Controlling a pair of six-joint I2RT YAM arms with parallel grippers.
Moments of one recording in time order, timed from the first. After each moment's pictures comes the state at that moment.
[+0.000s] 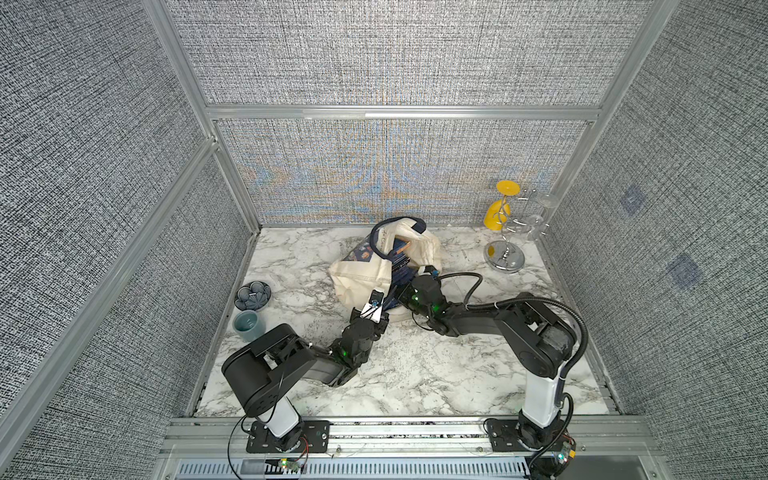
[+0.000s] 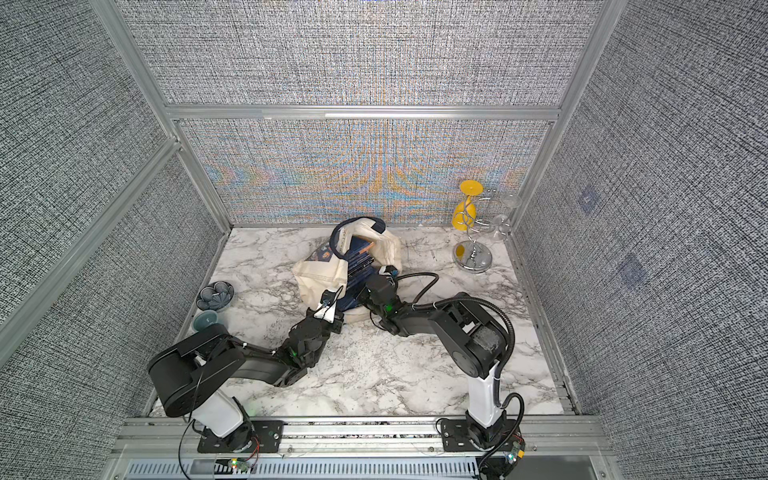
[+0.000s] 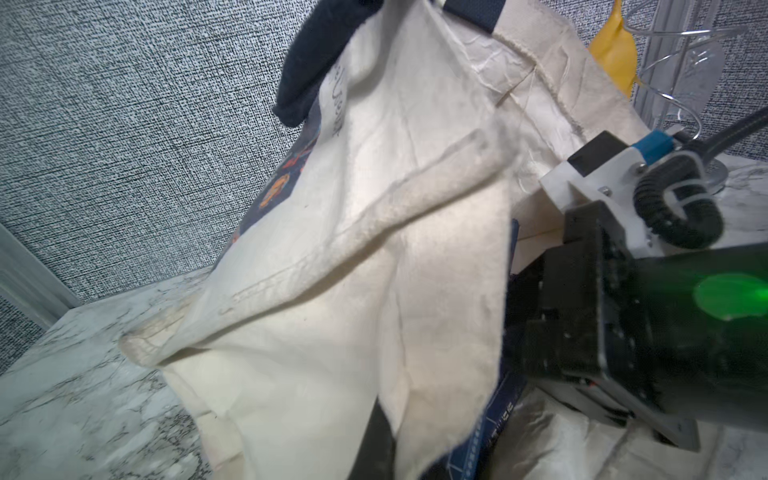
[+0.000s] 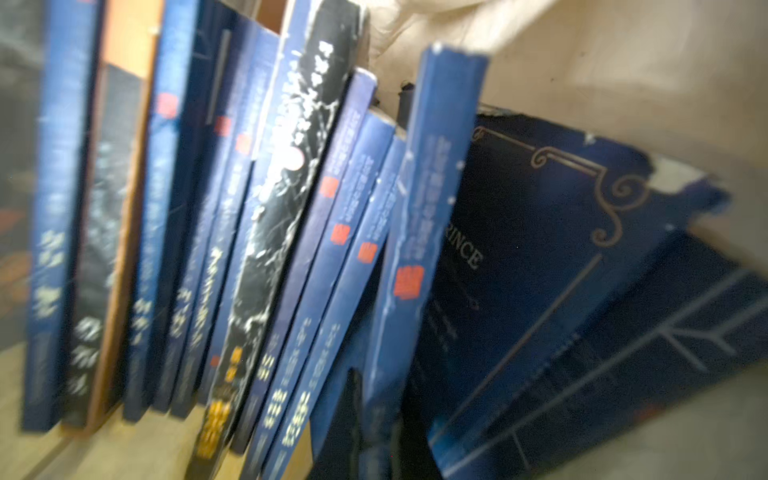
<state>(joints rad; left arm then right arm) -0.88 1.64 0.39 1.13 -0.57 0.09 0.72 1.90 0.96 0.47 0.07 1.15</state>
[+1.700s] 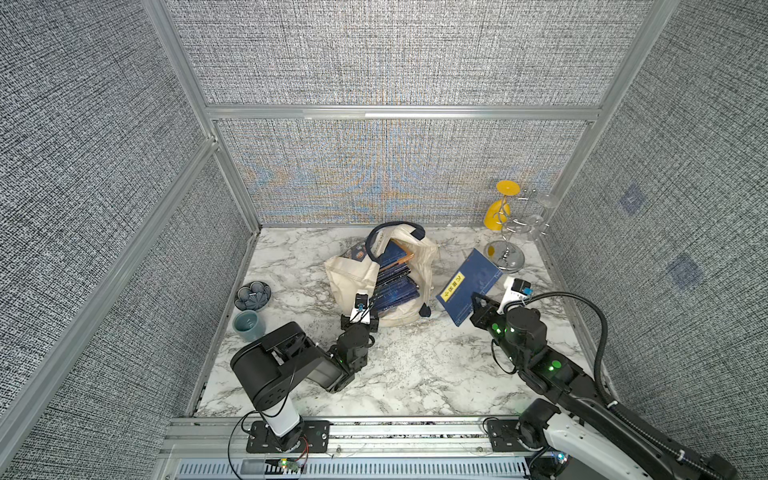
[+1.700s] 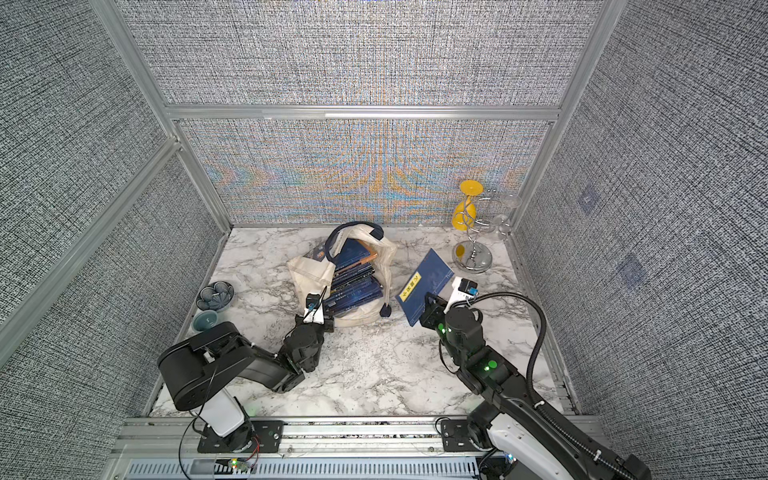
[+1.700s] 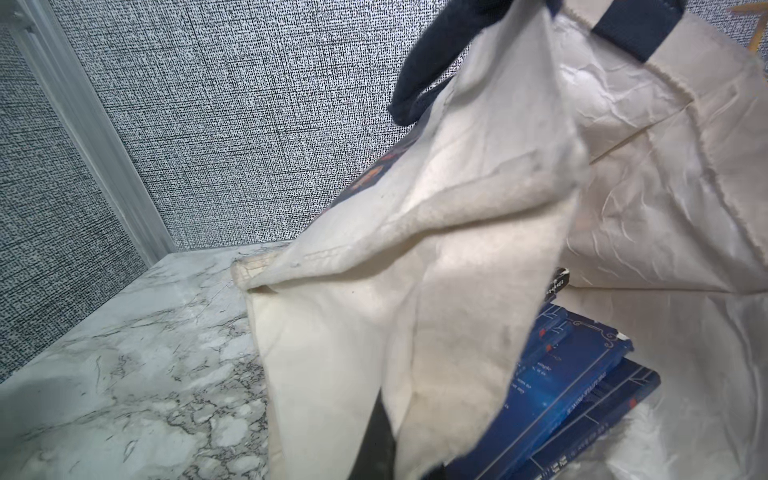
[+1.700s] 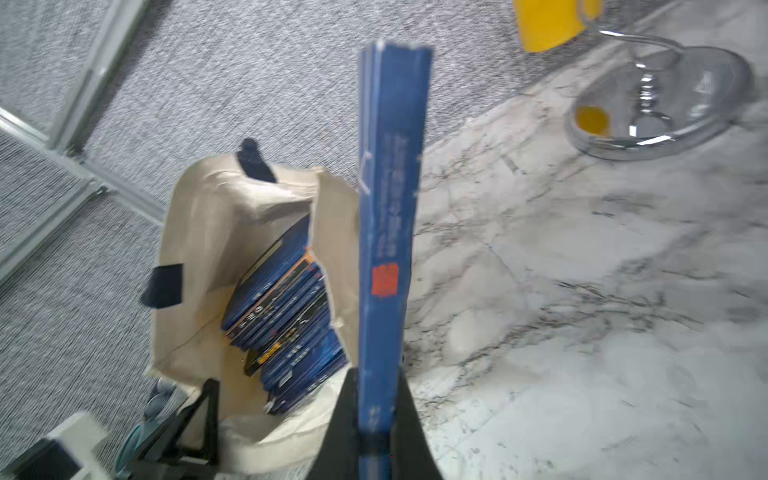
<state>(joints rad) -0.89 1.69 0.32 1.30 -0.78 0.02 0.59 0.72 0.46 -0.05 0.37 0.79</state>
